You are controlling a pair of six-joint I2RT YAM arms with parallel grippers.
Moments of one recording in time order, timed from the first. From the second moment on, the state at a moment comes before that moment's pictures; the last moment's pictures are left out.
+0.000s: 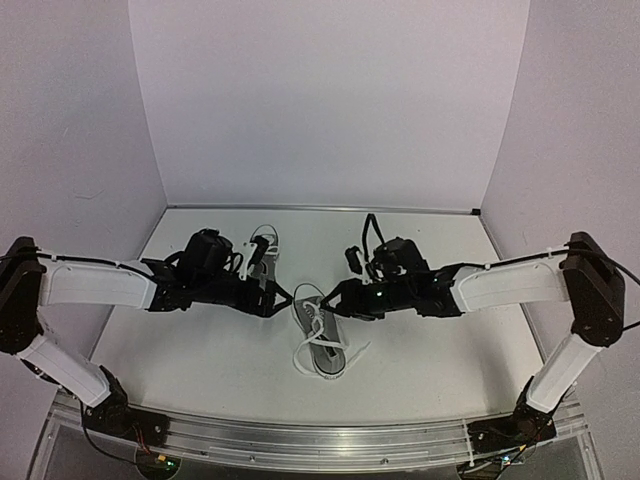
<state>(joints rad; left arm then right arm) -0.76 1.46 0.77 0.06 0.23 -0.42 0.87 1.69 0.95 0.10 -0.27 0.74</state>
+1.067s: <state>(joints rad) -1.26 2.27 1.79 -0.61 -0.08 -0.04 0.45 1.26 0.78 -0.01 -0.26 0.57</state>
